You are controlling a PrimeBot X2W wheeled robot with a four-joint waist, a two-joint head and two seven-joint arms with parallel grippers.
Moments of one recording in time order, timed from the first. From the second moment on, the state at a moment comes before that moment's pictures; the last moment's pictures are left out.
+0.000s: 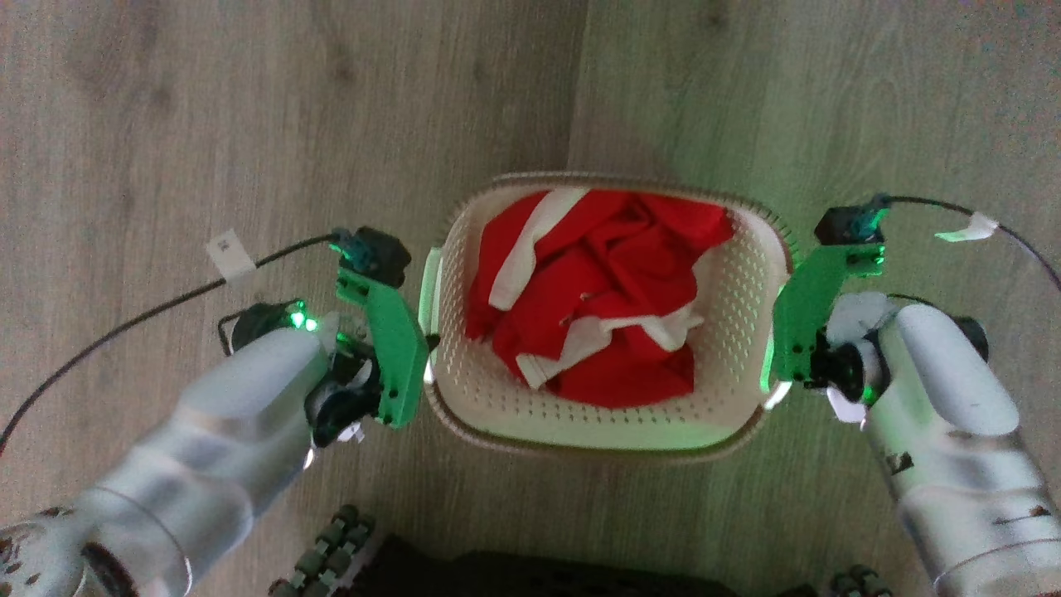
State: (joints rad) left arm -0.87 0.27 -1.31 0.78 -1.15 -0.11 0.25; right arm -0.62 -0.11 0.19 0.71 0.32 0.12 0.72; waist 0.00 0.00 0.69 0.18
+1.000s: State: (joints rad) left arm -0.95 0.13 -1.29 1.01 -1.11 -0.11 -0.05; right arm -0.70 -0.11 0.17 0.73 0.20 0.12 0.39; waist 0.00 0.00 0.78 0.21
